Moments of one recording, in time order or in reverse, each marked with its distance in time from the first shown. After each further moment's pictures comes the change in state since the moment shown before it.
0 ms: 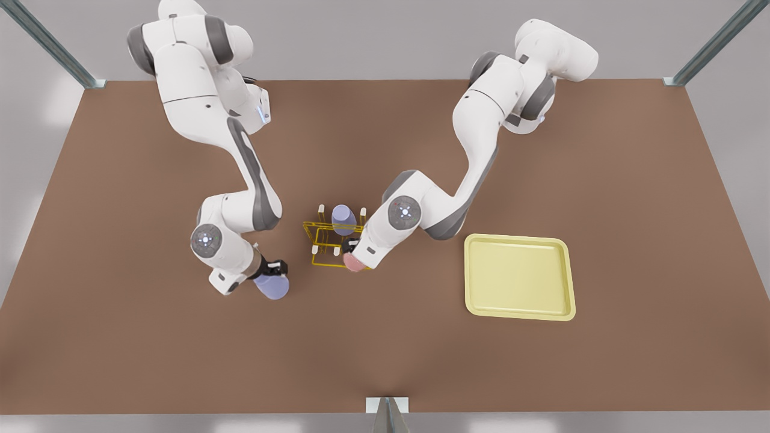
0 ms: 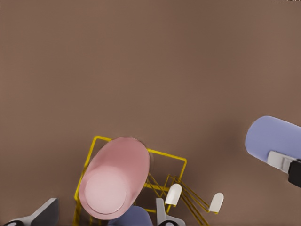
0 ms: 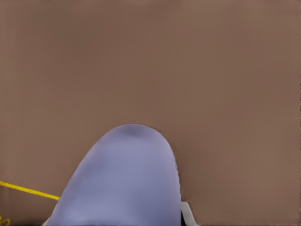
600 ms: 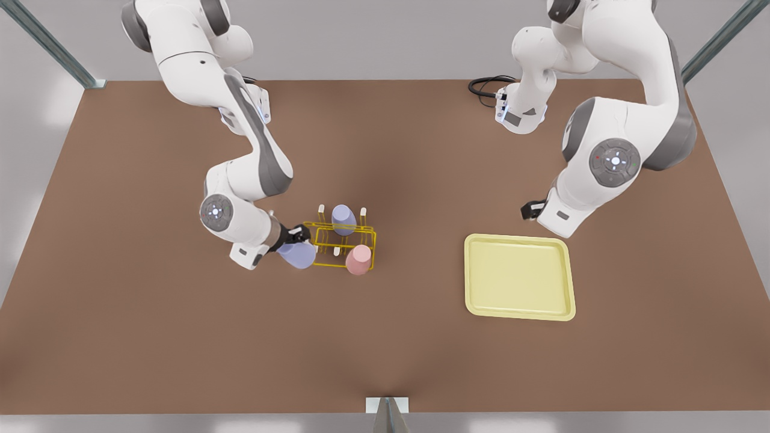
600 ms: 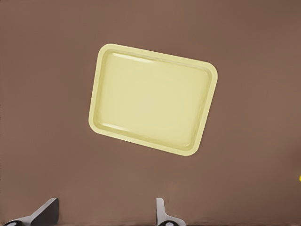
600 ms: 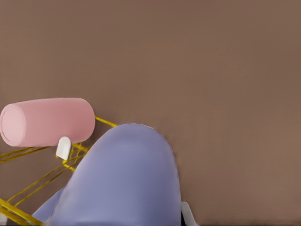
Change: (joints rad) left arm 0.434 -0.690 -0.014 -0.506 0.392 -0.524 0.457; right arm 0.018 -0.139 0.094 0.008 0.051 -0.228 -0.039
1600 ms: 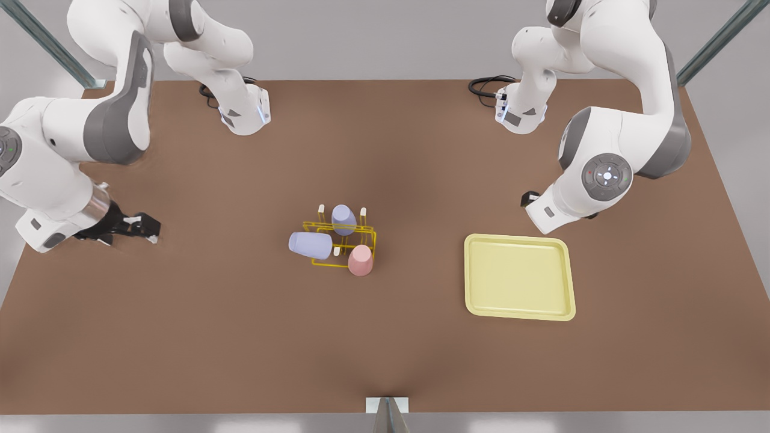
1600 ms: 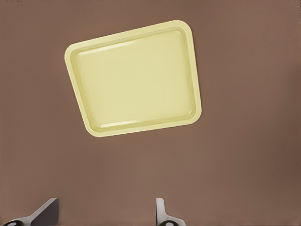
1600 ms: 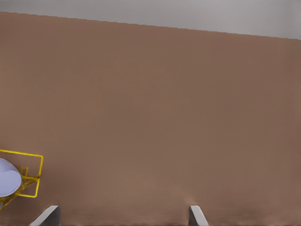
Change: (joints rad) left arm 0.001 0.024 0.000 0.002 0.009 -0.047 0.385; right arm -0.232 -0.107 -0.172 0.473 -0.306 -0.512 -0.063
